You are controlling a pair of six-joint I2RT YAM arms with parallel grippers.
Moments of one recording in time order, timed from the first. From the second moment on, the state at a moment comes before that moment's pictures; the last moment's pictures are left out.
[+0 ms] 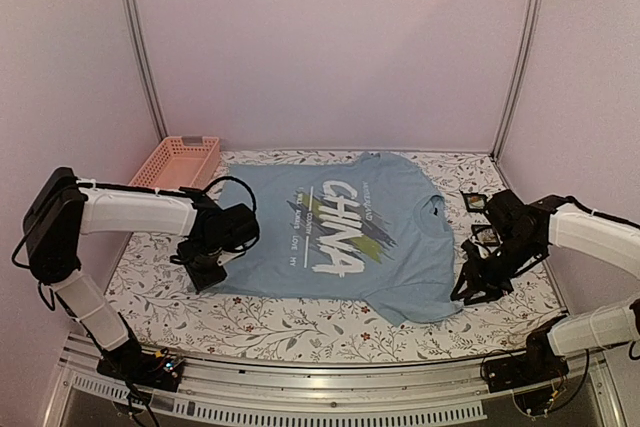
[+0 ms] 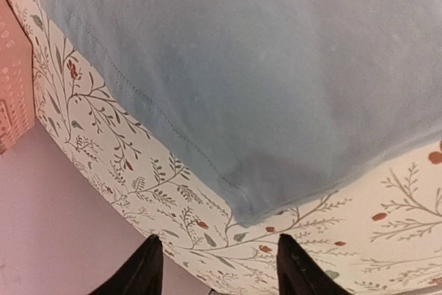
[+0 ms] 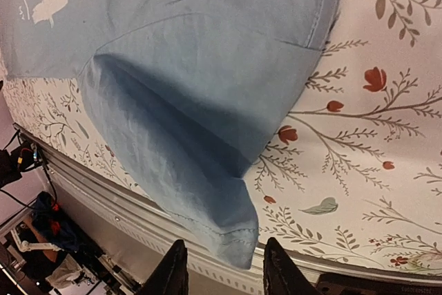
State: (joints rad) left arm -0.76 1.65 0.98 -1.04 -0.52 0.07; right arm 0.37 1.19 0.72 -0.98 -0.51 0.46
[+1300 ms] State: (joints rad) left arm -0.71 1.60 1.05 -1.11 -0.71 -0.06; right arm 1.07 1.73 1.00 -0.69 -0.01 0.44
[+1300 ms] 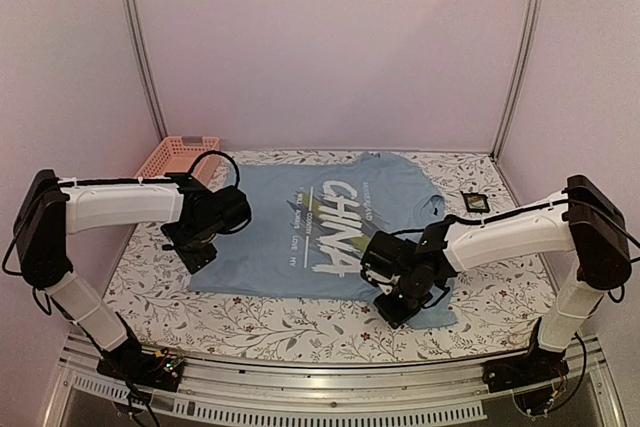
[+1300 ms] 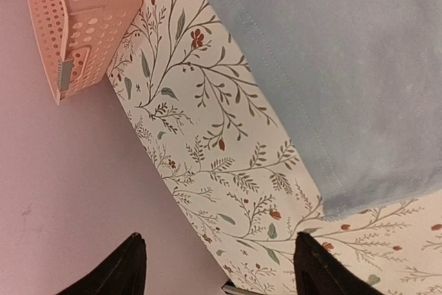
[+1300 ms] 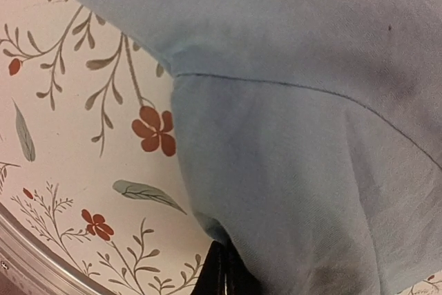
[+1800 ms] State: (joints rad) left arm -0.71 1.58 1.04 -1.10 -0.71 -0.04; right arm 1.12 1.78 1.04 -0.64 -0.51 0.27
